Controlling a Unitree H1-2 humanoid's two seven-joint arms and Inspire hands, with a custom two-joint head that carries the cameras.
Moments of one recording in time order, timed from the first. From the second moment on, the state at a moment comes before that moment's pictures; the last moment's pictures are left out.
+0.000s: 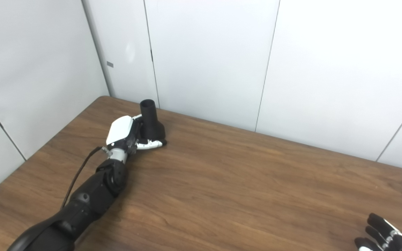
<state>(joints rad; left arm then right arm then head) -0.53 0.47 -0.19 0.76 0.55 -0.06 0.44 0.06 -0.19 -0.15 -0.31 0.15 0.35 0.08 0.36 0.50</state>
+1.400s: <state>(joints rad) -0.50 0.53 -0.26 0.78 0.63 -0.27 0.46 0.05 -0.17 -0.15 -0.42 0.05 0.35 0.01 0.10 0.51</state>
